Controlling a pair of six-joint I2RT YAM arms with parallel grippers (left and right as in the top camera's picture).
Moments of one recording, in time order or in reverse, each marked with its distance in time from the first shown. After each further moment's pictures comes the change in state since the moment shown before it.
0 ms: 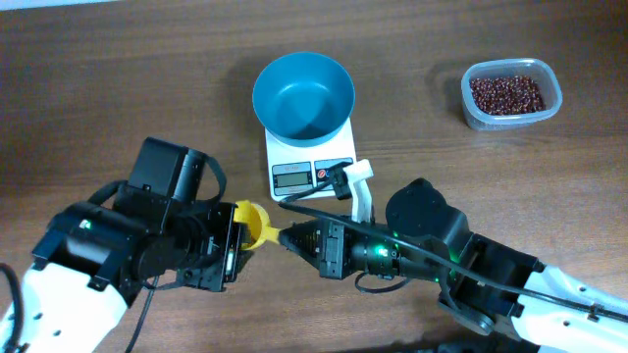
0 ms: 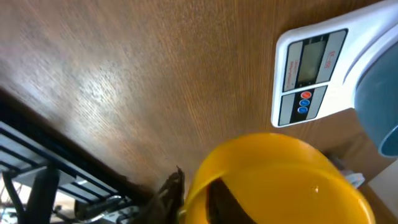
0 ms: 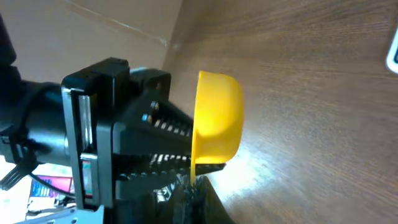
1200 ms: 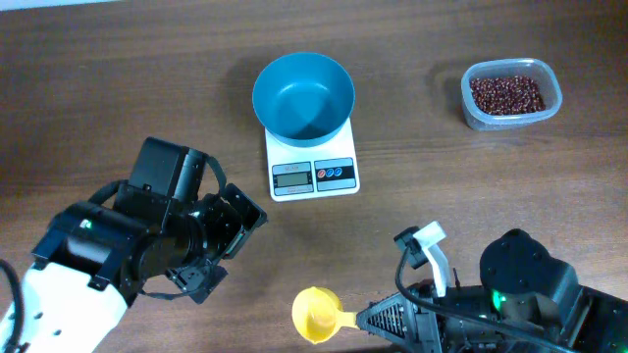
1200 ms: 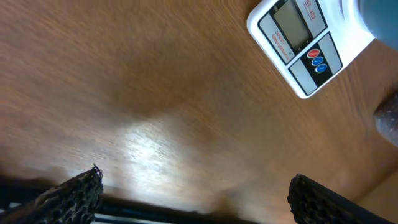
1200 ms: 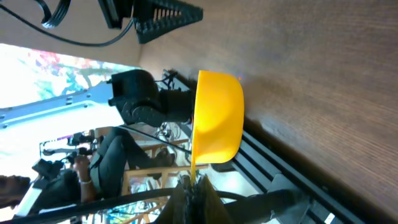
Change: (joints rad) left arm -0.001 0.002 0.000 0.003 -0.076 0.562; right arm 0.001 -0.647 0.011 -0.861 -0.184 -0.036
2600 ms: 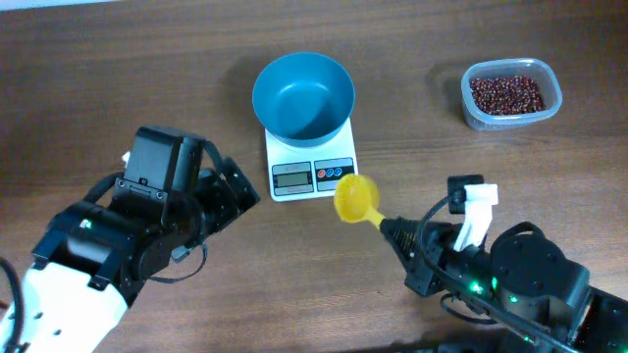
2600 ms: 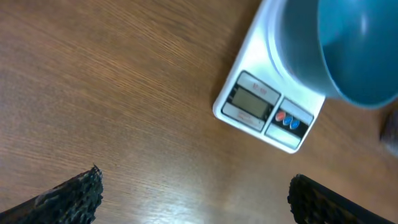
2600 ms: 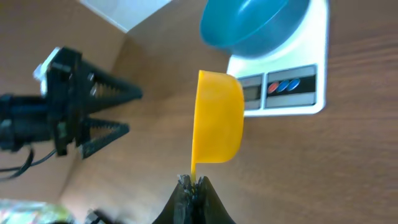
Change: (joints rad) left arm 0.000 0.000 0.000 0.179 -0.241 0.283; right arm 0.000 0.000 0.000 0.123 0.669 -0.087
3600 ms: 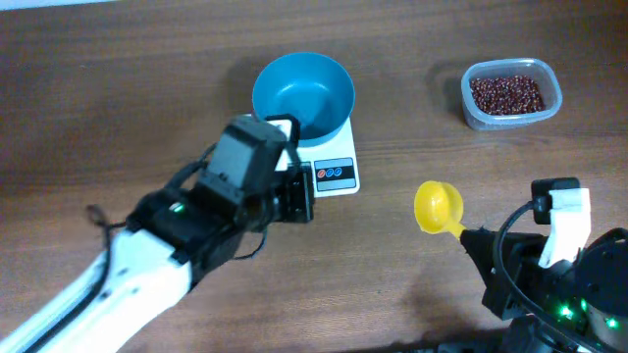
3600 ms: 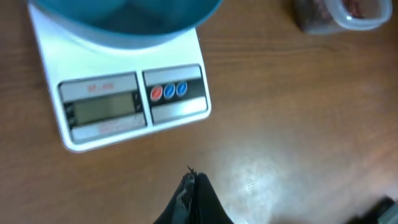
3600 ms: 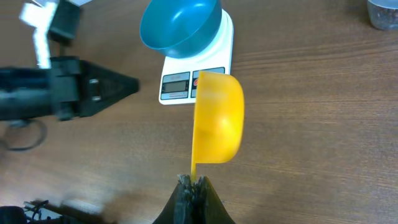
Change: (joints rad) left arm -0.247 0.182 0.000 0.382 0.104 0.354; right arm 0.000 -0.006 0.404 -0.645 0.135 -0.074
